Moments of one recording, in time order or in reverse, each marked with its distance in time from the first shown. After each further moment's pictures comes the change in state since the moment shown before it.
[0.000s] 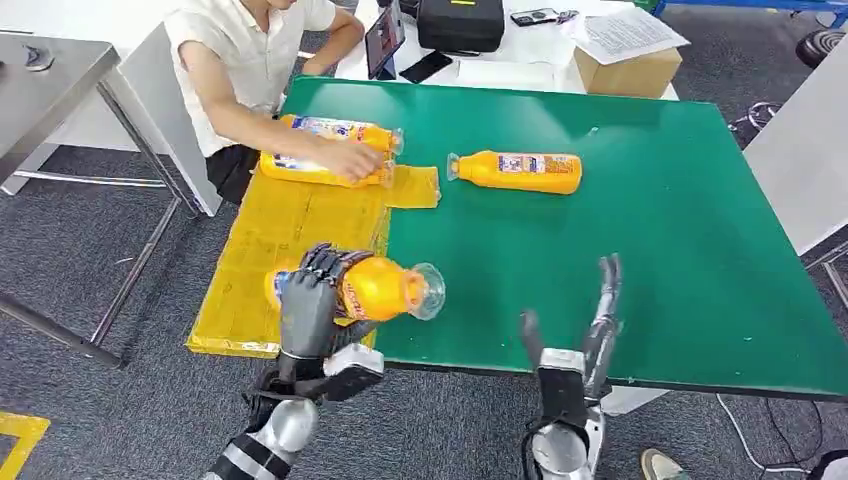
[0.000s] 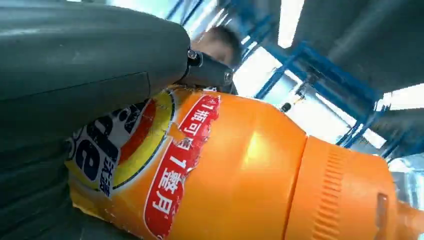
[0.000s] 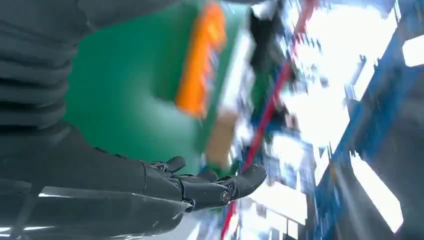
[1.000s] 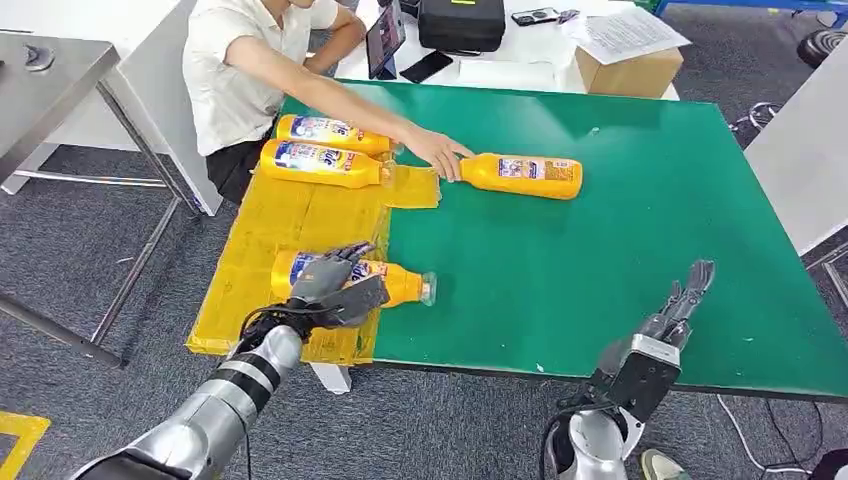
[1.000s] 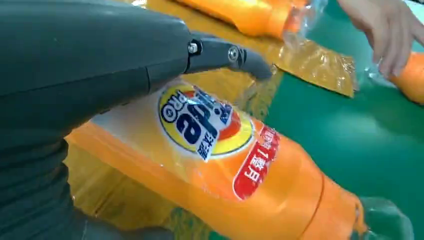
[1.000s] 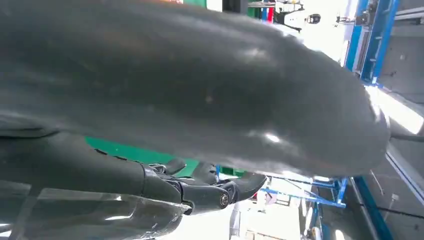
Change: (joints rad) left arm -0.374 0.008 0.125 0.604 0.113 -0.532 0.154; right arm -0.021 0.023 -0.073 -0.070 -0.197 -0.002 0.000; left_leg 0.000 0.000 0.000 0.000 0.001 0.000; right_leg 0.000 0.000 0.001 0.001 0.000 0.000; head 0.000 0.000
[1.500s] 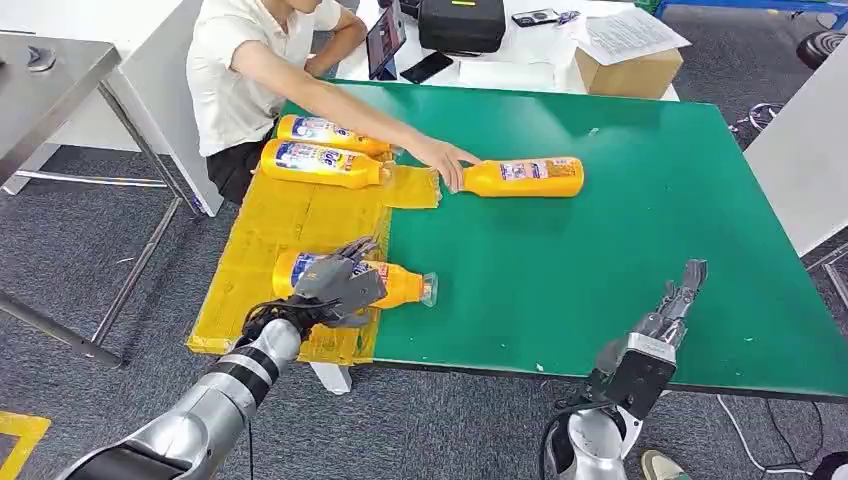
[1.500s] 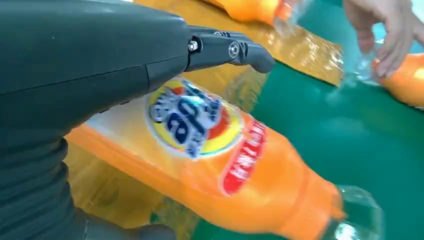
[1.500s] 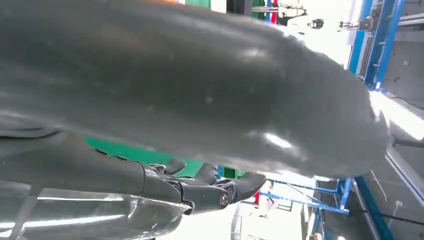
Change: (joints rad) left arm -0.024 0.000 0.003 0.030 0.064 -0.120 -0.042; right arm -0.007 -0.016 0.015 0.024 -0.014 0.000 0.000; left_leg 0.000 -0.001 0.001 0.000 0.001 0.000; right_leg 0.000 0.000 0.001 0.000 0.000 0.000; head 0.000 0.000
